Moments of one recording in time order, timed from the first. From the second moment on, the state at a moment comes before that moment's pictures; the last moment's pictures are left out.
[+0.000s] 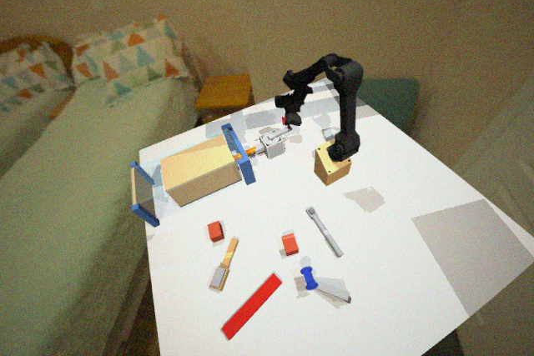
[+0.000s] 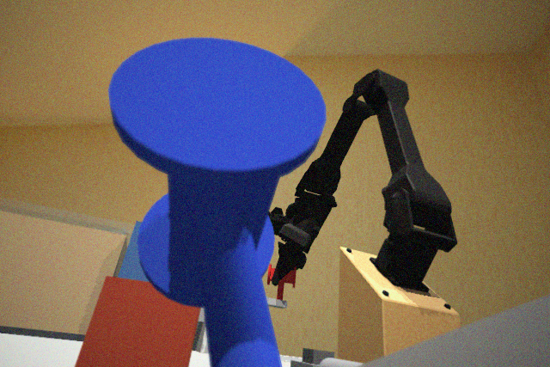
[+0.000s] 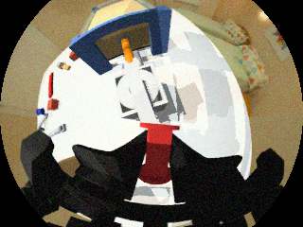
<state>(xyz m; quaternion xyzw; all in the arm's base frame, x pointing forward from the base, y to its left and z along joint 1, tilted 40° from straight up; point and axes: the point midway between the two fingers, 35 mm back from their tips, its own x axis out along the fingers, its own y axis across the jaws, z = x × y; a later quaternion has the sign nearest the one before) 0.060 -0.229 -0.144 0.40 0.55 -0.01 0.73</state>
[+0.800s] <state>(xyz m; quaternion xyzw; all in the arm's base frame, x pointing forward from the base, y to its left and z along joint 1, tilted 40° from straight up) 0.068 -0.261 -0.169 0.40 0.55 -0.01 0.73</state>
